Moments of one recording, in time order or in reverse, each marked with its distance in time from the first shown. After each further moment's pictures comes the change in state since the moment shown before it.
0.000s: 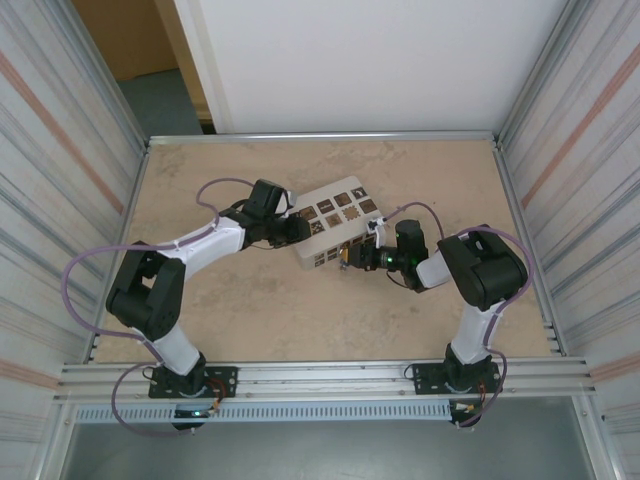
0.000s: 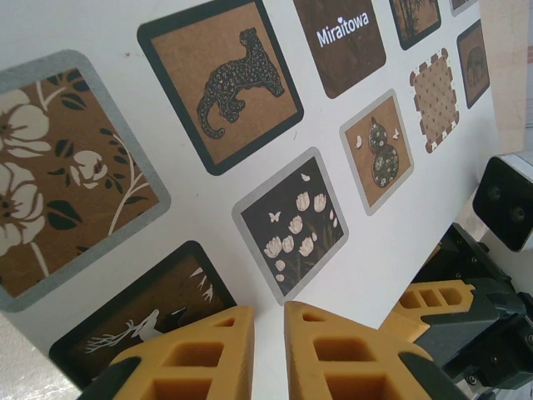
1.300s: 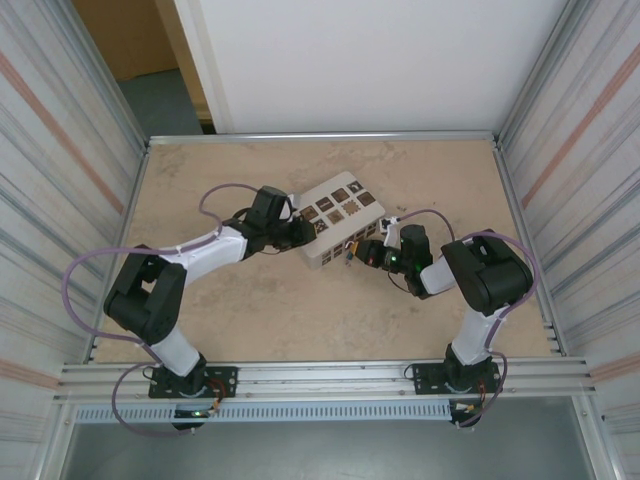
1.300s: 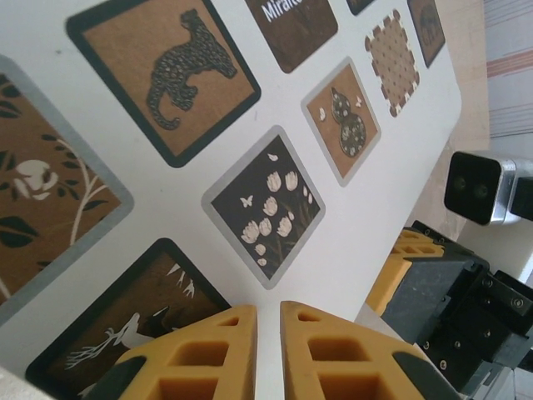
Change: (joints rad) left arm -0.043 -0.025 -0.087 0.163 -0.015 -0.066; right arm -0.005 -0.045 -0.071 0.079 0.190 0.311
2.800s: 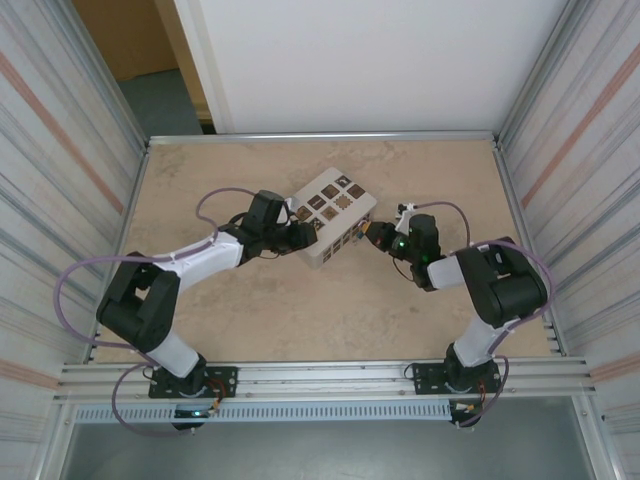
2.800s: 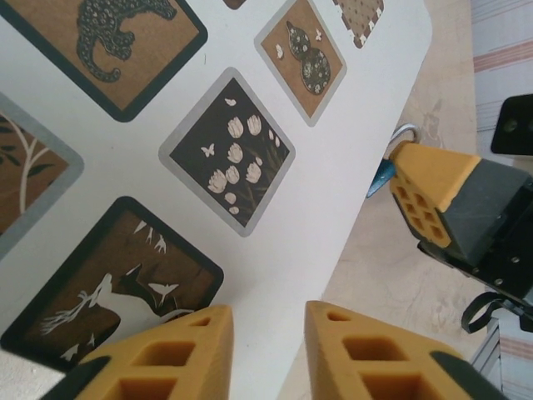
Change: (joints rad) left arm -0.004 -0.060 -0.052 0.012 0.009 -0.019; right arm -0.060 -0.120 0.043 -0.090 0.136 0.102
